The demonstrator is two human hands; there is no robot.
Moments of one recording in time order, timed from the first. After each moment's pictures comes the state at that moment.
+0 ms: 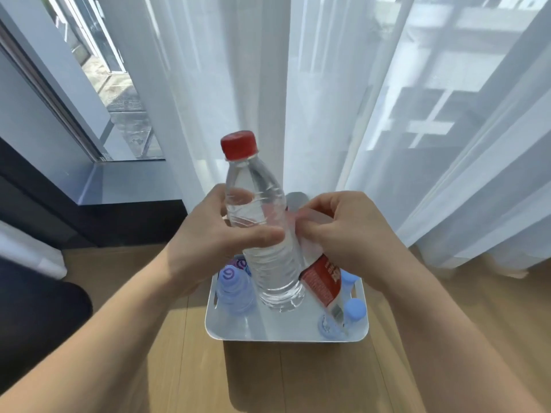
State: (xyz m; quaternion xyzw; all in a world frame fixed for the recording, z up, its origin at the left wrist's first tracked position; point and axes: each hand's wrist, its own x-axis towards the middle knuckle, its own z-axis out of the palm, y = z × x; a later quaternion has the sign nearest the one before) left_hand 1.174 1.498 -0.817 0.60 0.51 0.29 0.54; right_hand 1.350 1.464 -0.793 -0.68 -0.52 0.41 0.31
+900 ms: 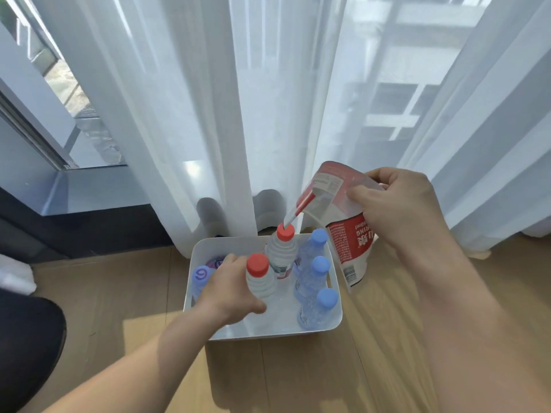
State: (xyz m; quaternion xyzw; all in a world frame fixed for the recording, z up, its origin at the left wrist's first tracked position) left_hand 1.221 1.476 -0.930 0.74 0.57 0.06 0.34; right_hand 1.416 1.451 -0.783 -0.79 -0.40 0.25 0.40
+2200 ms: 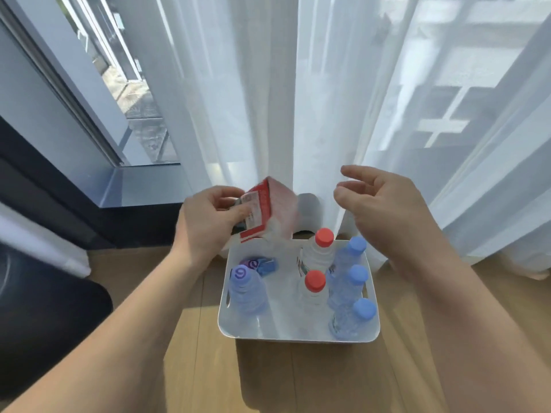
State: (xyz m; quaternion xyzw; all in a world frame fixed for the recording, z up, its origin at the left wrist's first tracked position) left_hand 1.172 1.519 -0.834 0.56 0.64 0.36 0.40; right_hand 1.366 1.465 -0.780 -0.70 -0.45 0.36 0.42
